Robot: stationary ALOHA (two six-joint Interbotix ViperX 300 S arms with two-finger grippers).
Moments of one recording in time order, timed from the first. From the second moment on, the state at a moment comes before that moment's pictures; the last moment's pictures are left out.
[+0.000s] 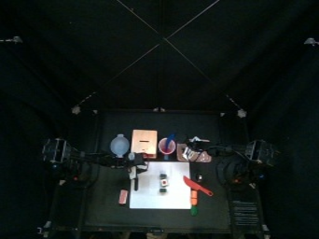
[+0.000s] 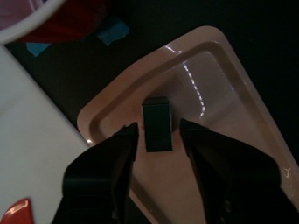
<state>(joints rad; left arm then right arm) 0.04 -0.08 0.92 -0.11 -0.16 0.00 -0.42 -0.09 0.81 -0.14 0.45 0.31</state>
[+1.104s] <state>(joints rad) 0.04 -0.08 0.92 -0.12 -0.16 0.00 0.01 0.04 0.55 -0.04 0.42 0.31</state>
